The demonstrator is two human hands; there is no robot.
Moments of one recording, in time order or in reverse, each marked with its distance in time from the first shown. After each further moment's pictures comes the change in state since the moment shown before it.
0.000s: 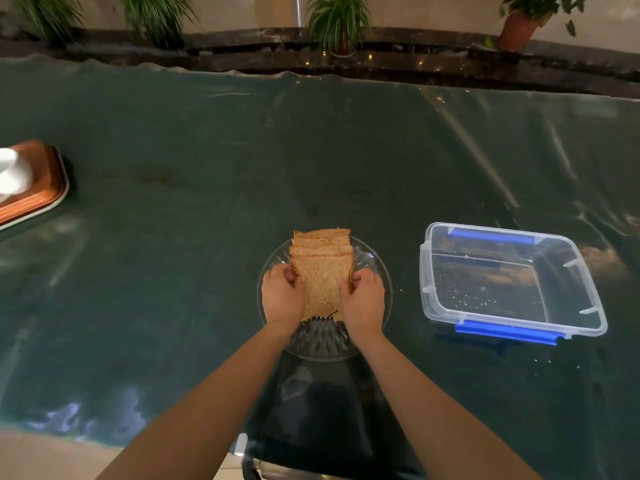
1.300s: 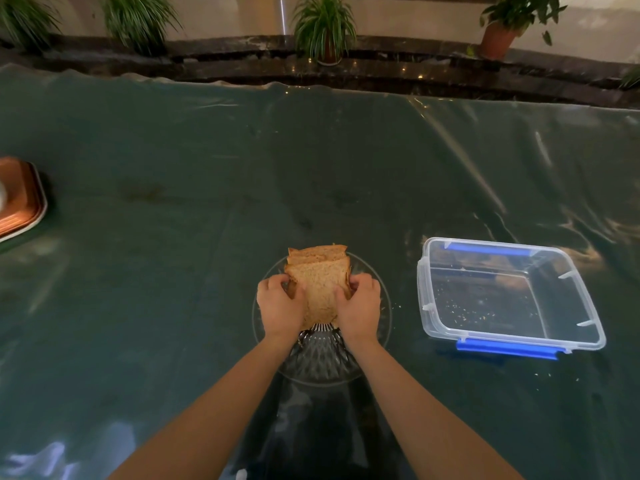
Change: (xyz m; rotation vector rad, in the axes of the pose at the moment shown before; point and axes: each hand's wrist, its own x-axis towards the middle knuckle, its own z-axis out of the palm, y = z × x) left_hand 0.012 0.013 -0.001 -0.012 -0.023 0.014; right_hand 0.018 -0.014 0.008 0.091 0.043 0.041
